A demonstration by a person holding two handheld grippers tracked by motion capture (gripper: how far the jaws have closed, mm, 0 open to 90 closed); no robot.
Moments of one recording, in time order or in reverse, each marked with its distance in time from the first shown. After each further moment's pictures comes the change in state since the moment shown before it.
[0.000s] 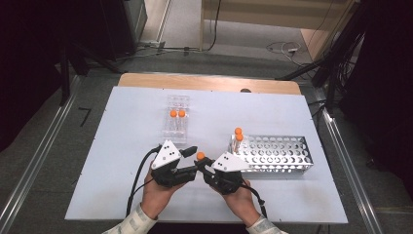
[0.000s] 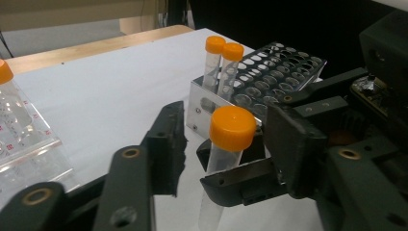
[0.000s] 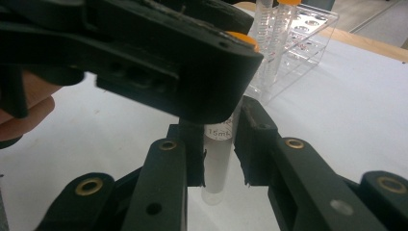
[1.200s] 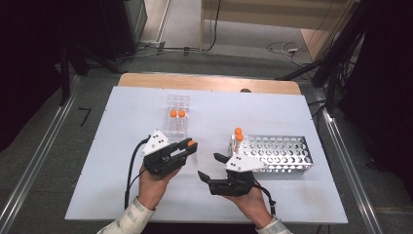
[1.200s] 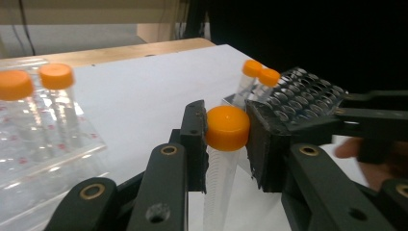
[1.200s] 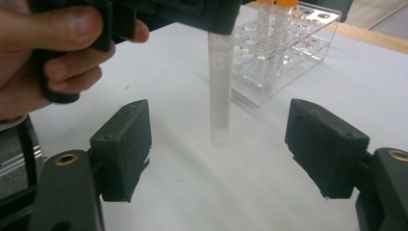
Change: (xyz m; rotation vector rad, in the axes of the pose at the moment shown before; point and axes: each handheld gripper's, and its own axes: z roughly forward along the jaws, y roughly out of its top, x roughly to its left) left arm 0.030 0.012 -0.008 -0.044 0.065 -0.101; right arm -0.014 0.001 -0.032 0.005 0.077 0.024
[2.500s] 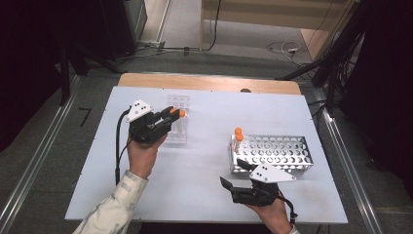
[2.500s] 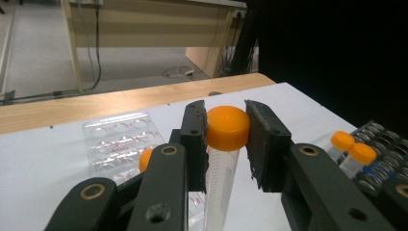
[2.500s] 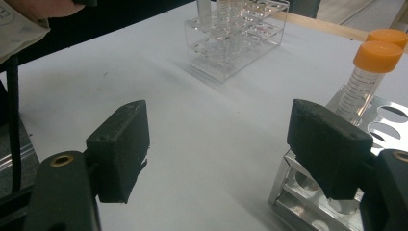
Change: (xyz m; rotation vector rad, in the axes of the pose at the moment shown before) left arm 0.051 0.052 0.005 -0.075 0.172 -0.034; right arm -0.015 -0.025 -0.045 -0.009 -0.081 0.026
